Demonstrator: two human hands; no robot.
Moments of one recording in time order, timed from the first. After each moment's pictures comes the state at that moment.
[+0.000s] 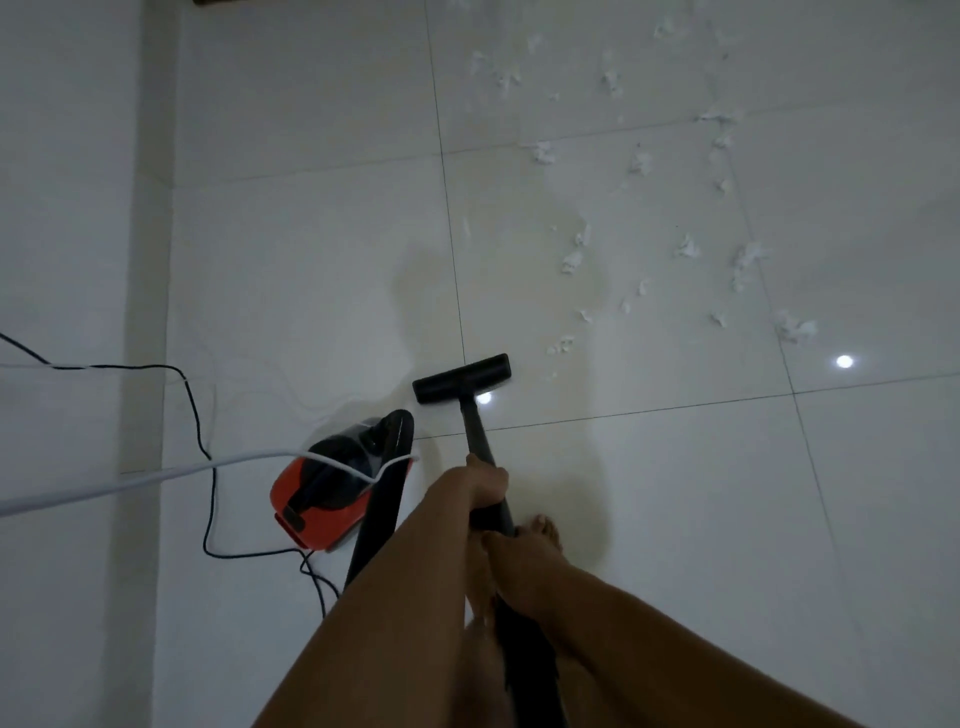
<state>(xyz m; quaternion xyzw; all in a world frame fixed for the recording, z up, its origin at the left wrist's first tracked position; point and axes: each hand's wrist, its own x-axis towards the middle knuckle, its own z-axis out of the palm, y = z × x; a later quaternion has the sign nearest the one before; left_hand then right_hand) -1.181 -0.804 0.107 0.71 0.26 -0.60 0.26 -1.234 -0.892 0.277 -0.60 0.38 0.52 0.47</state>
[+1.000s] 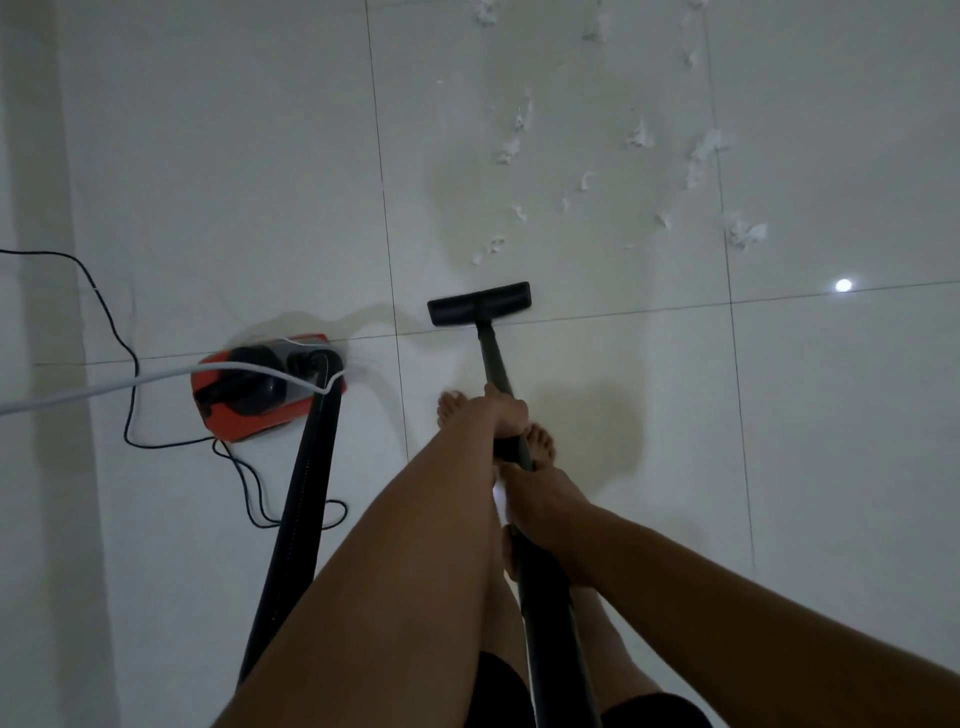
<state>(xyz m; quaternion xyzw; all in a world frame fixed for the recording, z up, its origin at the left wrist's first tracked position) -1.260 -1.013 0.027 0.73 0.26 -0.60 0.20 -1.306 -1.084 0.232 -0.62 0.42 0.53 0.40</state>
